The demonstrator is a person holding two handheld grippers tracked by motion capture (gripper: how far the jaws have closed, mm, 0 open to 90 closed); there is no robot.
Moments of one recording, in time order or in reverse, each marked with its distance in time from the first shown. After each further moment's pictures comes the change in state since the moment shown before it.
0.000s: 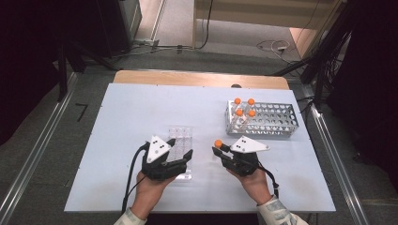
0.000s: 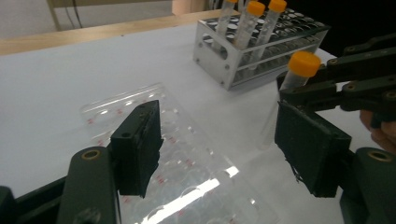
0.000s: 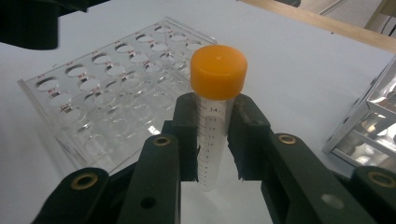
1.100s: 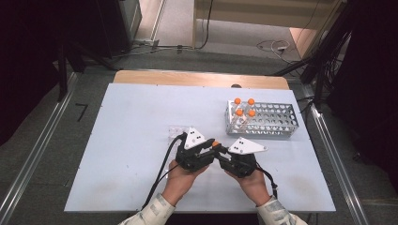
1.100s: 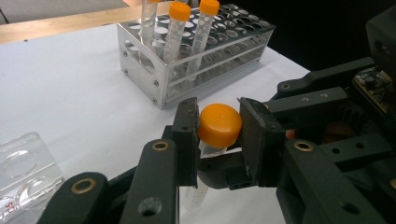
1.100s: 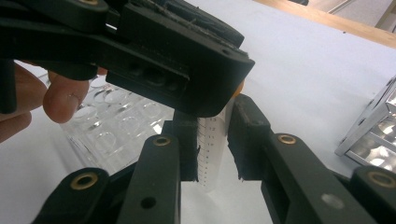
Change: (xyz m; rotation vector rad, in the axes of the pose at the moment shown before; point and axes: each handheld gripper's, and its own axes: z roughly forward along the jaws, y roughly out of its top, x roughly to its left) left arm -0.036 0.023 0.053 0.044 -0.158 0.010; right arm 0.004 -0.001 0.002 0.001 0.025 -0.008
